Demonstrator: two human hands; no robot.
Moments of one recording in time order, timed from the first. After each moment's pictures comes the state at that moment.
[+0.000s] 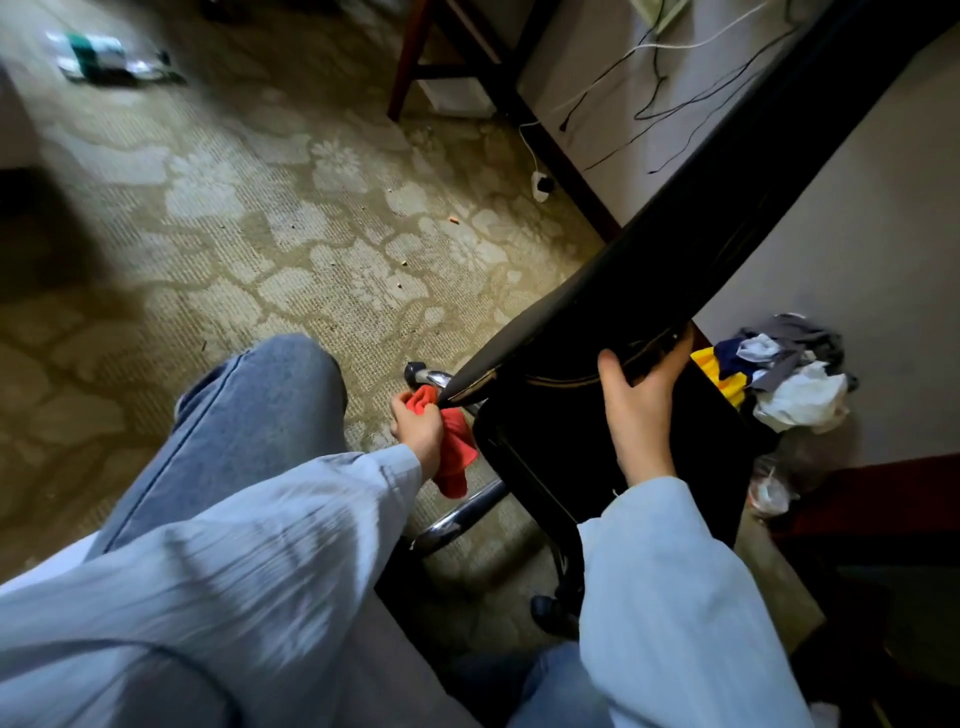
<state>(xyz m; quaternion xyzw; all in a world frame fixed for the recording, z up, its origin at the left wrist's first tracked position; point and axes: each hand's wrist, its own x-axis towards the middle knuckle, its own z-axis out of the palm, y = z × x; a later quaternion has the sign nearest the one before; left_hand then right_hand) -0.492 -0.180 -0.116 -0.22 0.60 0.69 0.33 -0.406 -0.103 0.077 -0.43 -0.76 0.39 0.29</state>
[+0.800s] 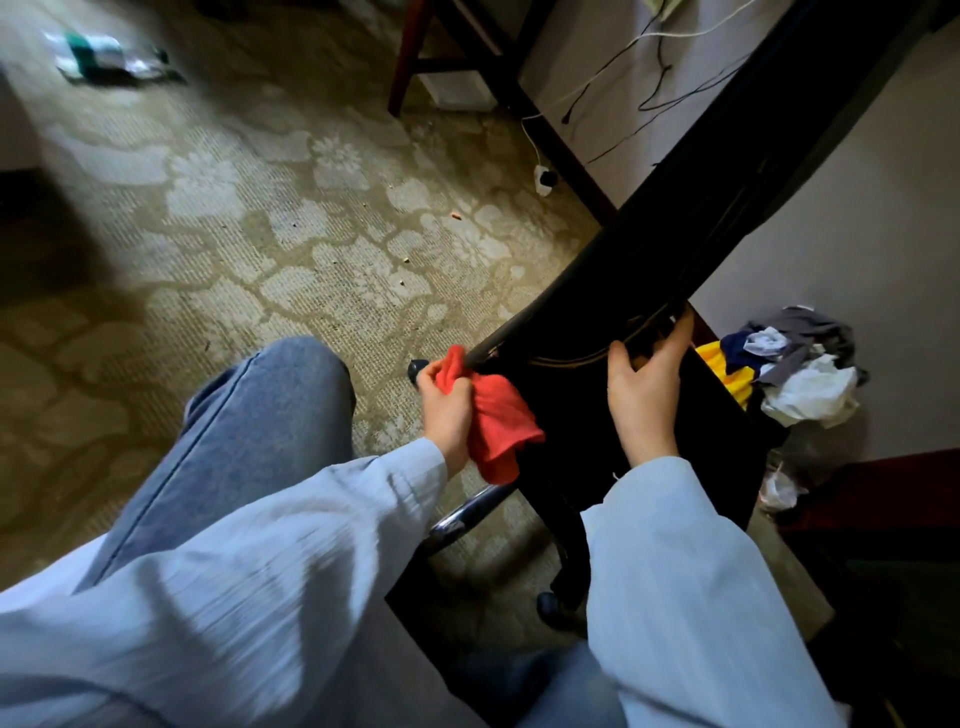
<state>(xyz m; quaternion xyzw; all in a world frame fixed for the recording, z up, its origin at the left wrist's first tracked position) -0.493 -0.173 -0.074 -0.16 0.50 0.78 0.34 -0.419 -0.099 0.085 -0.43 -0.79 0.34 0.28</state>
